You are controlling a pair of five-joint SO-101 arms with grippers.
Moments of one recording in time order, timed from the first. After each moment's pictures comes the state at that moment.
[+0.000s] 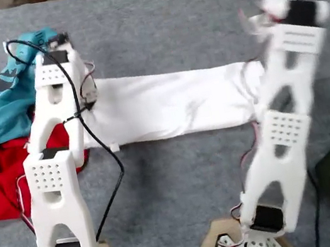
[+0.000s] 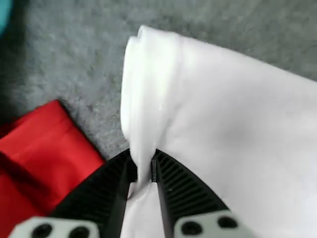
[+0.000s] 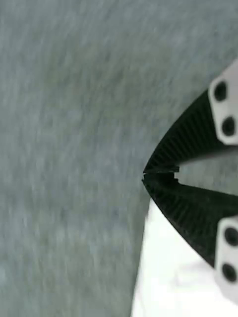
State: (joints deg) left arm -0.6 45.2 -46.9 89.6 7.0; right arm 20.0 58.2 -92.9 96.0 16.2
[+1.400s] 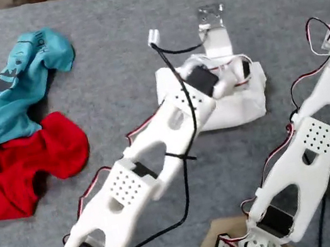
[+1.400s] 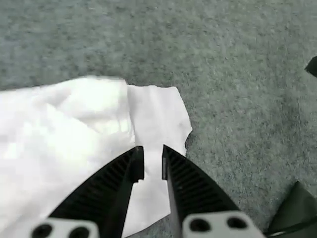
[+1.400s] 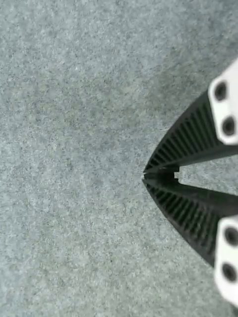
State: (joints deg) left arm 42.2 55.8 -67.3 62.0 26.3; right arm 35.7 72.5 -92.9 77.1 -2.2
